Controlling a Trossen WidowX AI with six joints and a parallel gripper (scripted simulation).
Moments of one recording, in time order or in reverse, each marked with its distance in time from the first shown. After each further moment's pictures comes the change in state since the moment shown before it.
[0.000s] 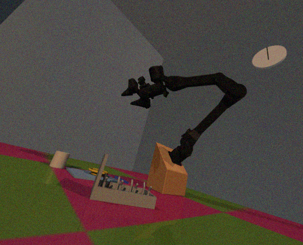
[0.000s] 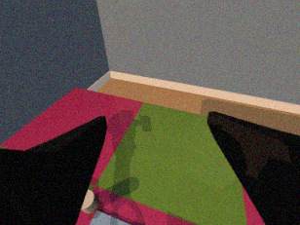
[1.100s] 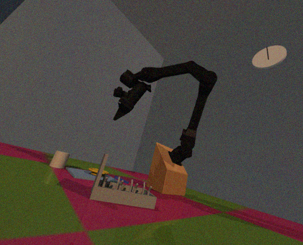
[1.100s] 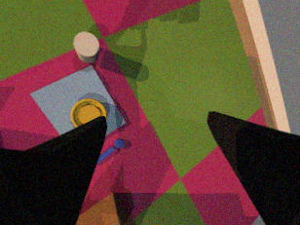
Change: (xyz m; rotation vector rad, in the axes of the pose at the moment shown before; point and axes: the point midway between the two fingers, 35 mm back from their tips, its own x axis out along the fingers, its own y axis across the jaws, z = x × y) arm 0.033 0.048 -0.110 -0.737 0.732 0.314
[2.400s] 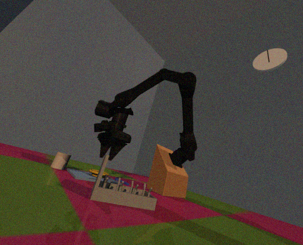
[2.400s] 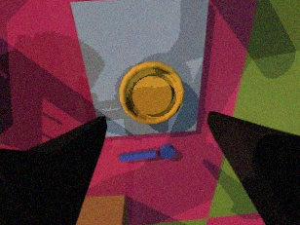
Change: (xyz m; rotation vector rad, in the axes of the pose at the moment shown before) arm 0.130 0.099 -0.051 -0.383 0.258 0.407
